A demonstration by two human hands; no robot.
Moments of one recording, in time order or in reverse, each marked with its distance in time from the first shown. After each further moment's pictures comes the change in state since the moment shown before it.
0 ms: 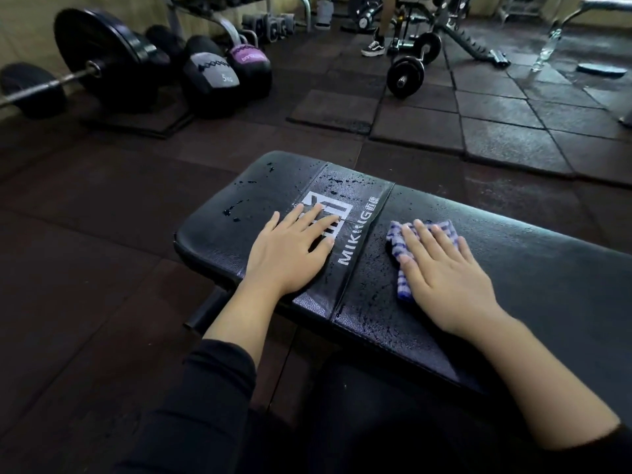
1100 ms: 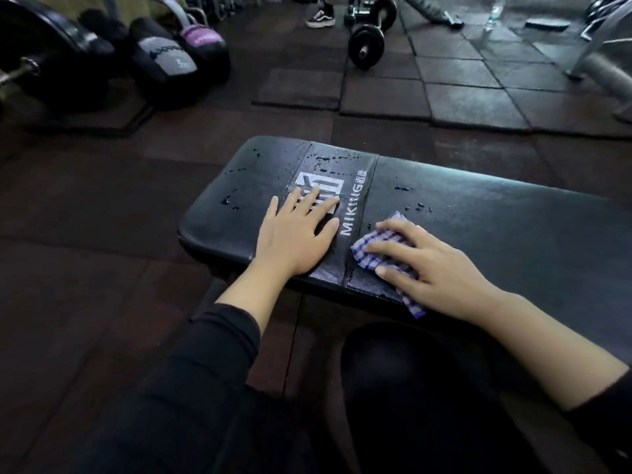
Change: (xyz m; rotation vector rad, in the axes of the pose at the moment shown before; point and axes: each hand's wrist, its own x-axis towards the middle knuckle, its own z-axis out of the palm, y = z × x) left_hand -0.007 -0.003 -0.002 0.065 -0.028 0.094; right_hand -0.049 -0.026 -0.012 0.333 0.094 -0.269
